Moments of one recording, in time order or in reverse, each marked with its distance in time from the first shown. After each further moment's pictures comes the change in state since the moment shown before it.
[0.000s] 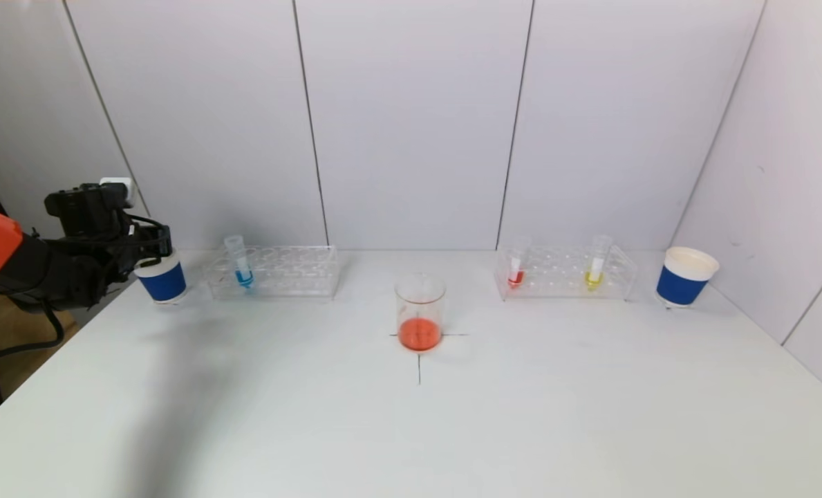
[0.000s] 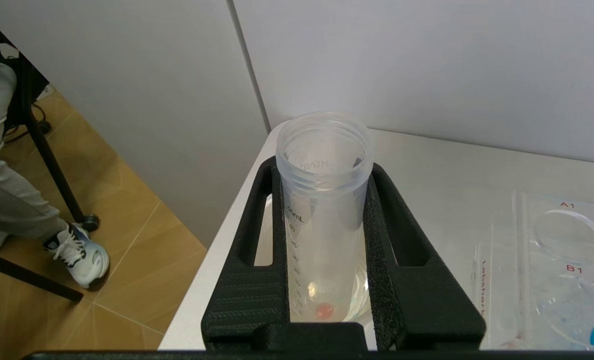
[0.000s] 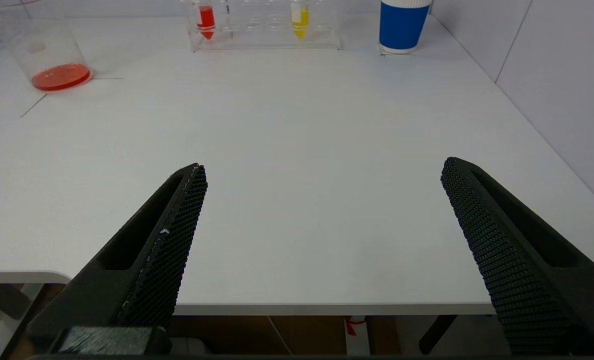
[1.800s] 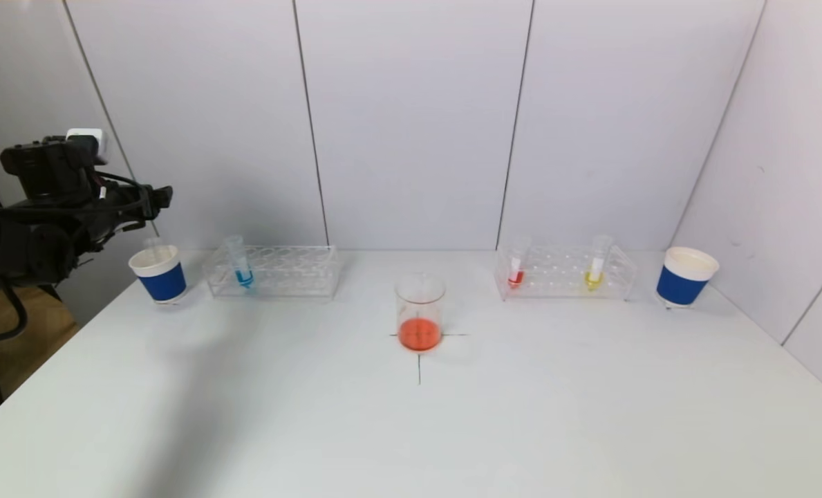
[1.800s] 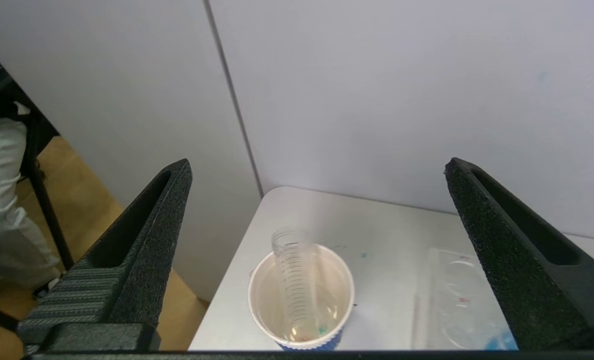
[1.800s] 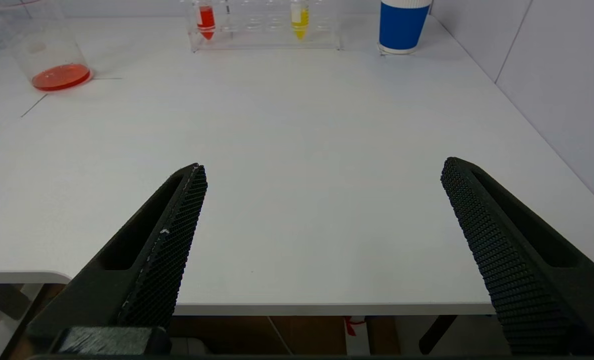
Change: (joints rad) left arm -0.030 -0.194 0.024 0.035 -0.028 -0.014; right arm 0.000 0.000 0.000 0.000 0.000 0.000
